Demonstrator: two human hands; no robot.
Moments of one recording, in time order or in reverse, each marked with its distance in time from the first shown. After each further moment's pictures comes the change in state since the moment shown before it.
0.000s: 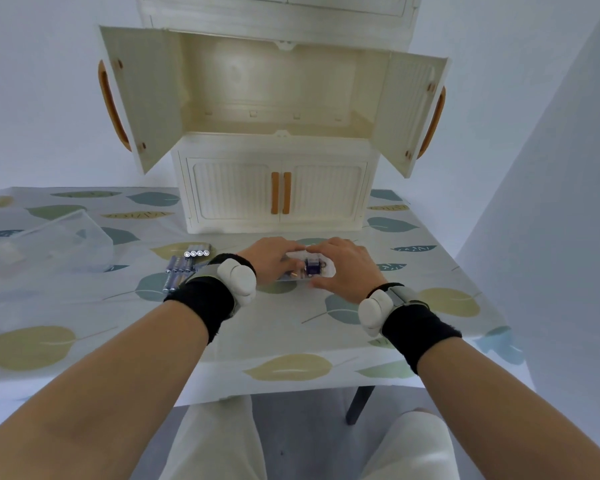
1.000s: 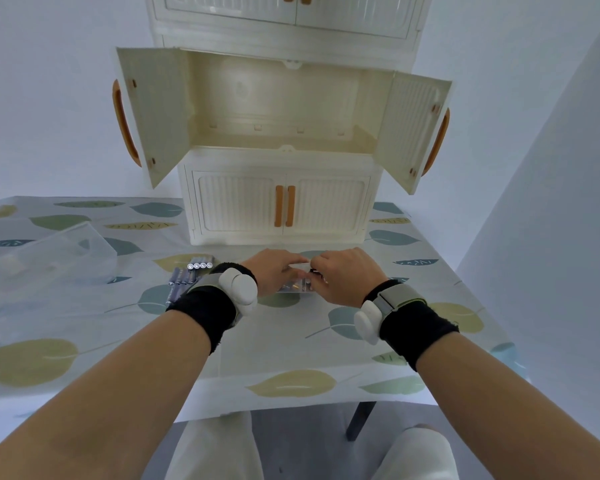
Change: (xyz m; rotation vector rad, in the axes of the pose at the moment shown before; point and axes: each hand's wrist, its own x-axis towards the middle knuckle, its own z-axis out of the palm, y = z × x) left_hand 0.000 -0.005 -0.006 0.012 -0.031 0.018; right_hand 0.019 -0.012 -0.013 -0.310 0.165 -0.350
